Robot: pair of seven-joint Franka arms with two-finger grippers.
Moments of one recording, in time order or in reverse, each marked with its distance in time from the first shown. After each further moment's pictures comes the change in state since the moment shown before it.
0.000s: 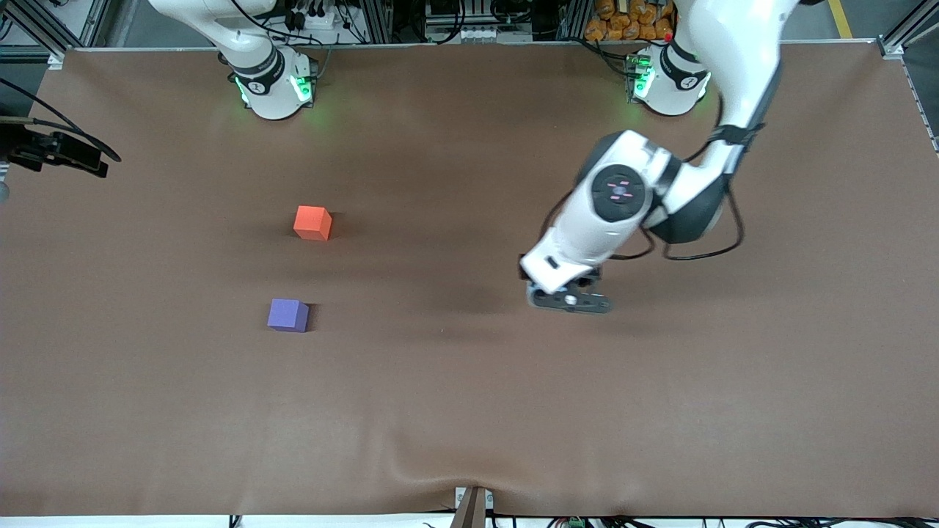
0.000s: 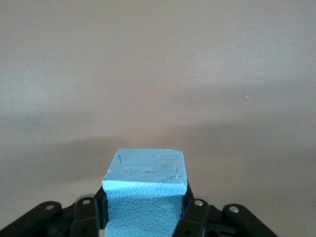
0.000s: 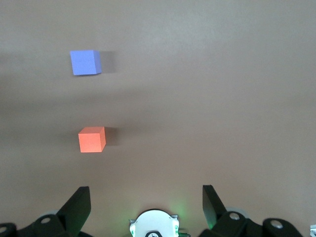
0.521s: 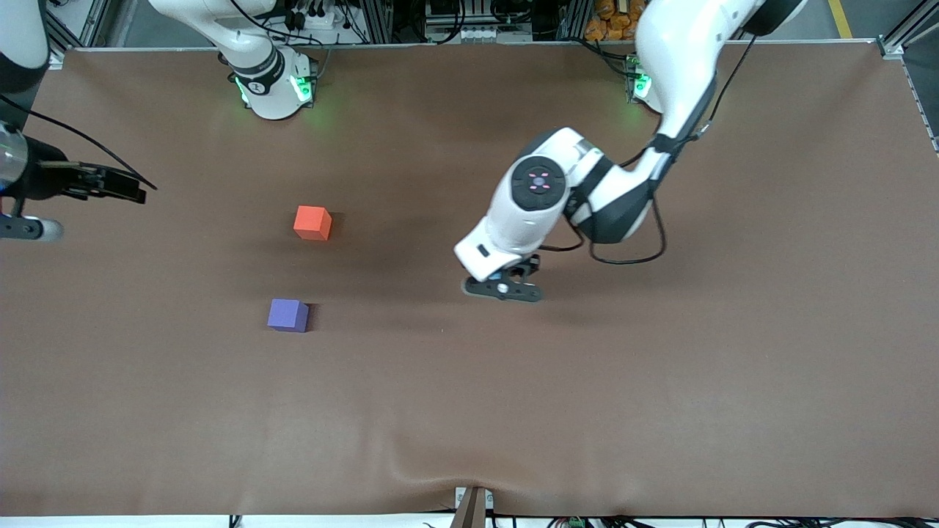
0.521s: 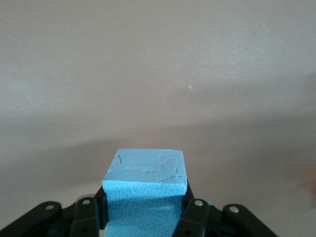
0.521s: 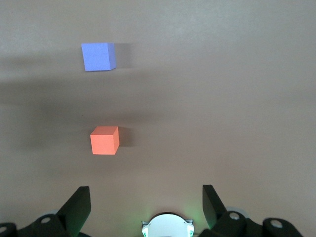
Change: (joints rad) left arm -0.169 0.147 0.022 0.183 0.000 0.001 -0.081; right arm 0.001 0.062 0.008 -0.077 0.079 0.086 -0.008
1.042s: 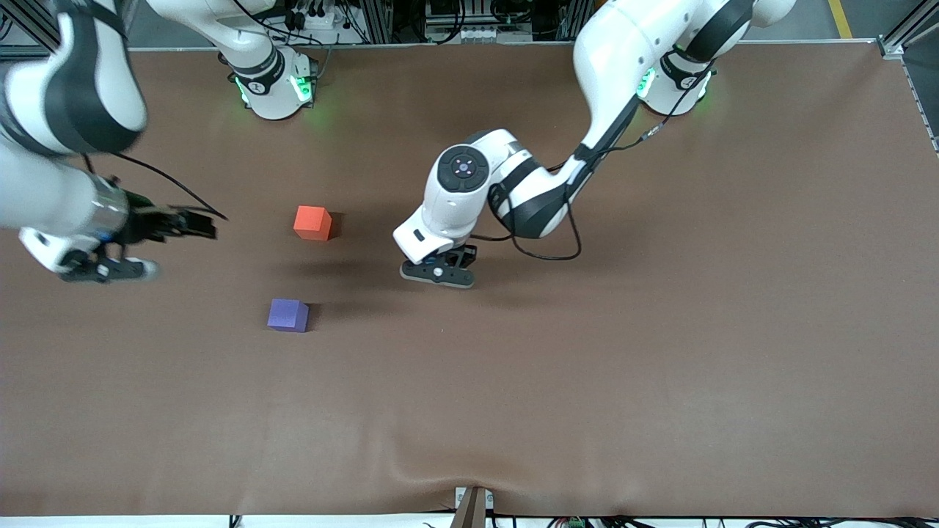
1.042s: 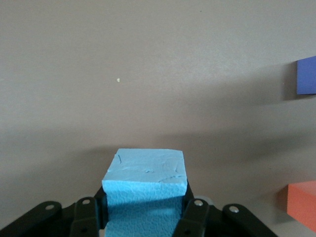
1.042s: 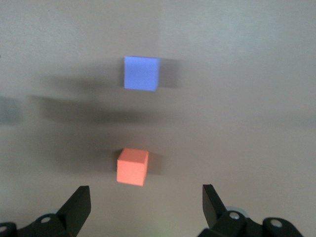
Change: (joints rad) left arm -0.185 0.178 0.067 0.146 0.000 0.133 -0.108; right arm 0.096 0.129 0.016 -0.092 0.098 0.238 -0.023
